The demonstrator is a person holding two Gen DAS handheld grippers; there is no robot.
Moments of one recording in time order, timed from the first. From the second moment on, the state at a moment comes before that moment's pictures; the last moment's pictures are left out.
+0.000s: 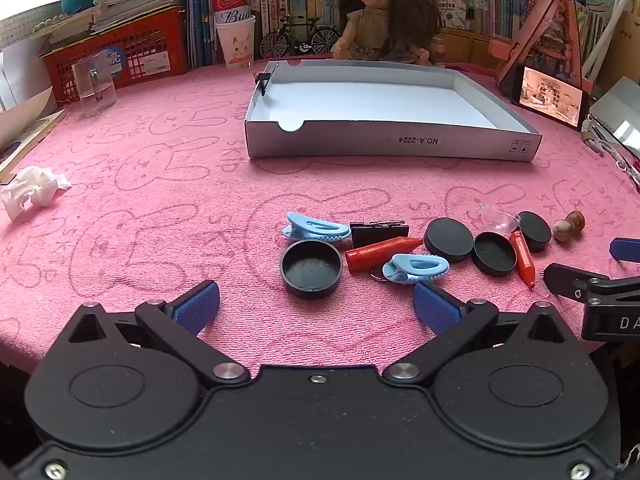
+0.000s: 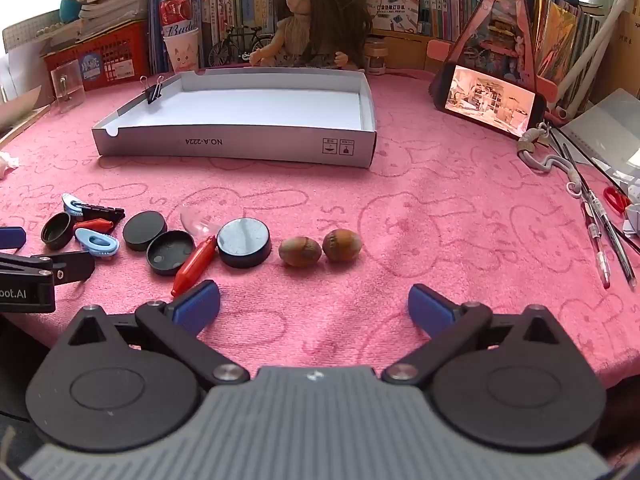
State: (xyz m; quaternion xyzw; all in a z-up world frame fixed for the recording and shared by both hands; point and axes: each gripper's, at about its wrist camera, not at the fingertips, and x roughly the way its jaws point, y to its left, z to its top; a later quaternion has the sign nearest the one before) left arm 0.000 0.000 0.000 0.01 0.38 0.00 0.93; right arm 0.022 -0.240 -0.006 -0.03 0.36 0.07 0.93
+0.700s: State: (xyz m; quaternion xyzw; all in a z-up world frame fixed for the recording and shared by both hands) left arm 0.000 0.000 0.000 0.01 0.38 0.00 0.93; right arm 0.021 -0.239 -0.006 -0.03 0.36 0.06 0.93
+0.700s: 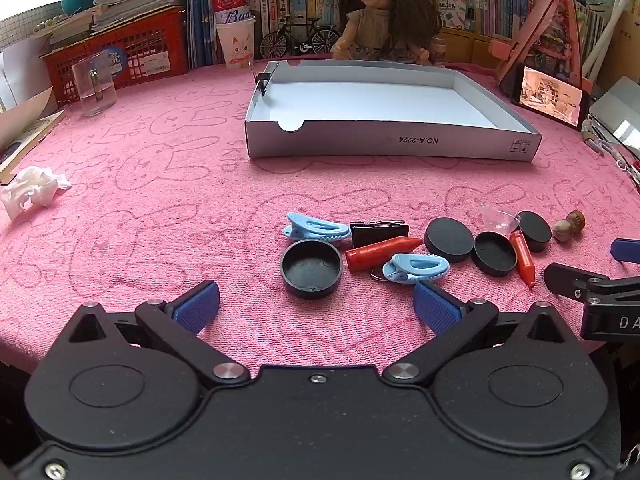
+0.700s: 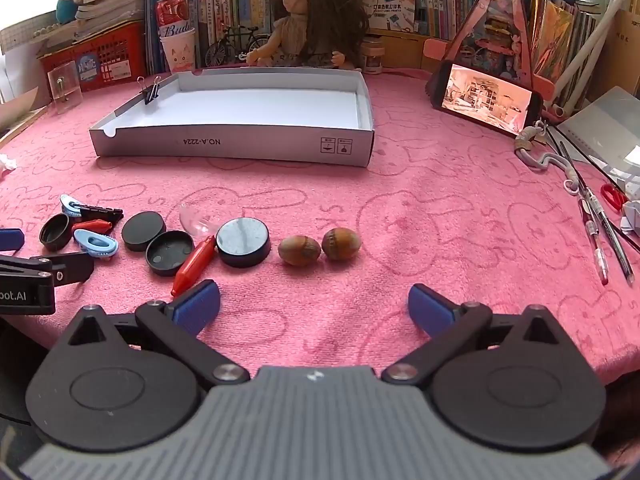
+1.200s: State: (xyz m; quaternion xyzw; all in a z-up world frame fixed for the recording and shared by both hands) left arm 0.000 0.000 0.000 0.01 0.38 0.00 0.93; right arm 0.020 -0.240 -0.006 -0.03 0.36 0.06 0.93
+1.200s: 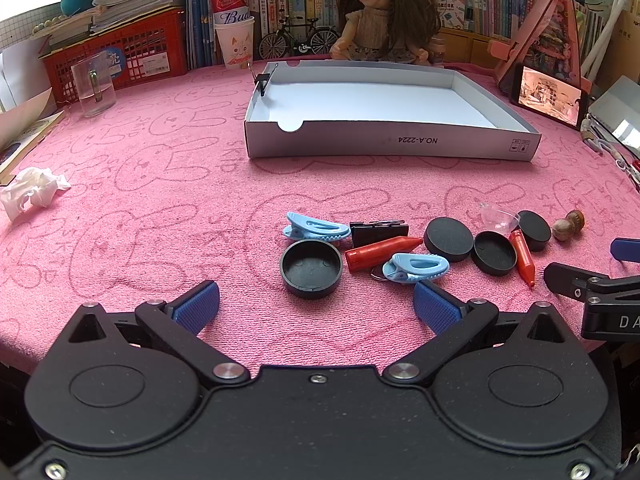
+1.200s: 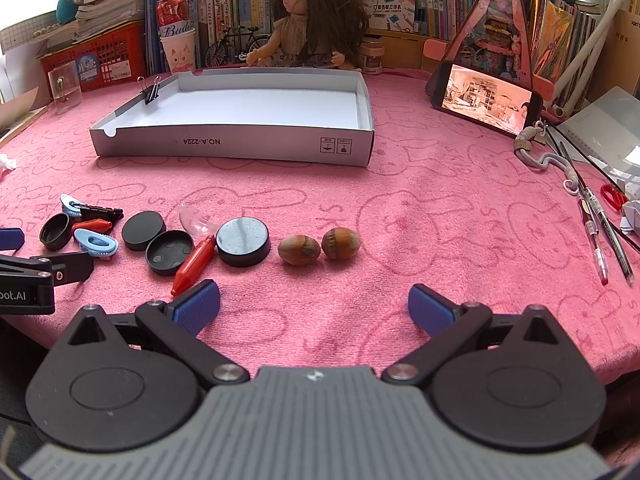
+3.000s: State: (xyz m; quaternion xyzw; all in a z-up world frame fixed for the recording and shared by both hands) left arm -0.012 0.005 0.021 -0.01 0.33 -0.04 0.94; right arm 0.012 -0.254 0.009 -0.01 0.30 0.07 0.95
